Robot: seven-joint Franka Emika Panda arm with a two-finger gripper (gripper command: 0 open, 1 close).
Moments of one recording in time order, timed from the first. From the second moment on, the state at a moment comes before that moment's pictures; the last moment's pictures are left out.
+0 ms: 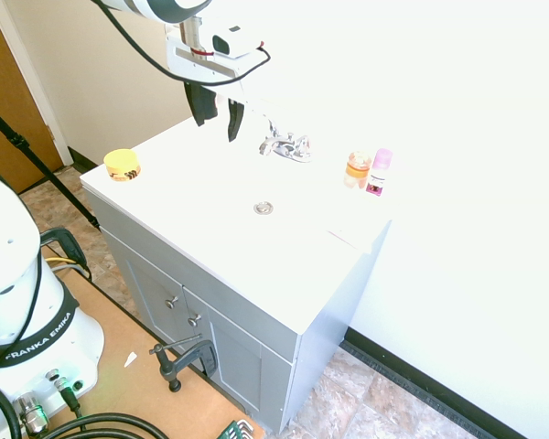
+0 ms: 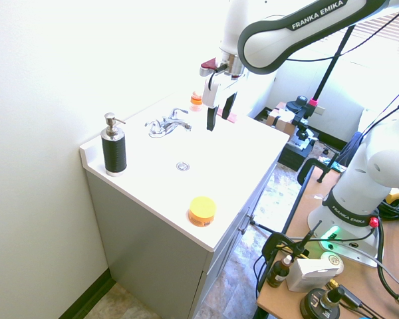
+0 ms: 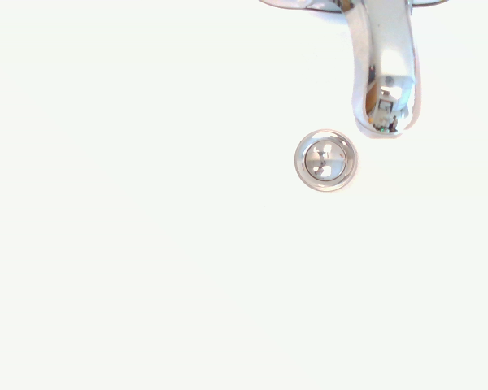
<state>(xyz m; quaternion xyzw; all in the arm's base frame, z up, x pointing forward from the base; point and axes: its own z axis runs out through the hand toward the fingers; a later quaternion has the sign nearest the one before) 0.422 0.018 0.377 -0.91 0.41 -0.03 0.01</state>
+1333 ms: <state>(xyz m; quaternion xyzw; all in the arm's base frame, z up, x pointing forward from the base) 0.570 -0.064 0.307 -0.87 0.47 -0.10 -0.05</state>
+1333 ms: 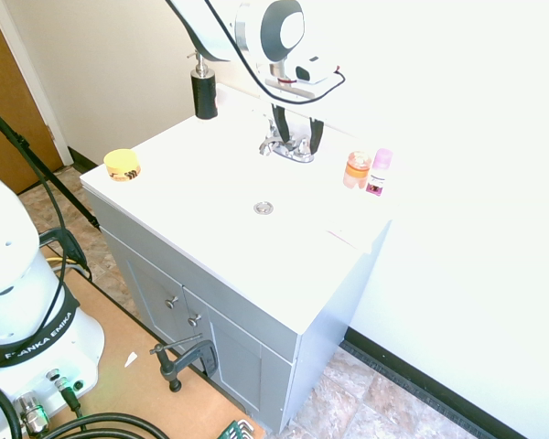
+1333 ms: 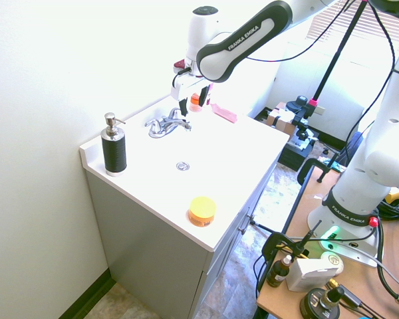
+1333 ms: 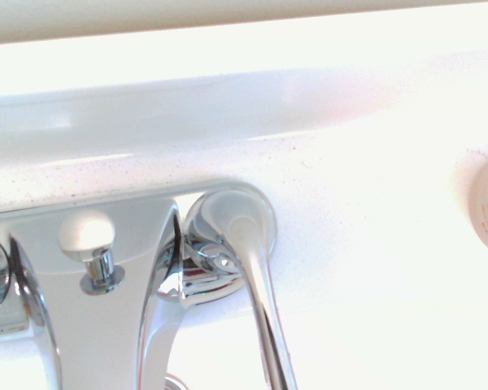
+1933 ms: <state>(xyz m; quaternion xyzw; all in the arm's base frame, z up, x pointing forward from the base) 0.571 -0.086 0.297 -0.86 0.49 -0.10 -0.07</state>
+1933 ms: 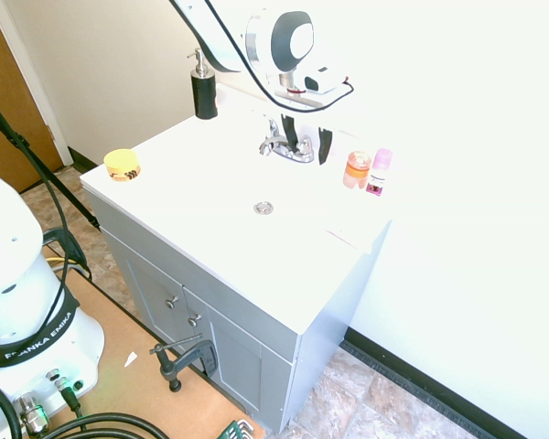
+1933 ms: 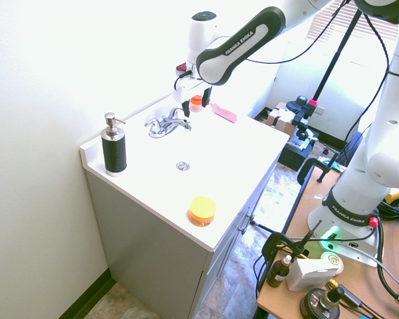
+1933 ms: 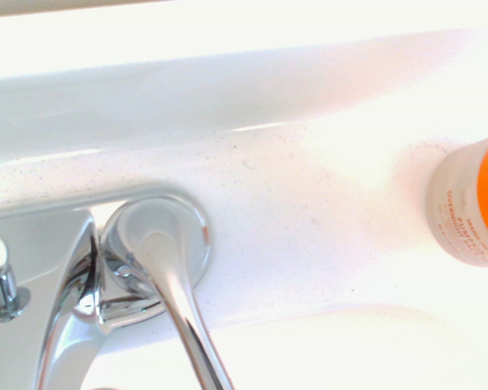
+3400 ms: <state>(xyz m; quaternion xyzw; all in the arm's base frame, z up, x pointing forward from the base) 0.580 -0.062 0.331 -0.86 0.50 -0.08 -0.01</state>
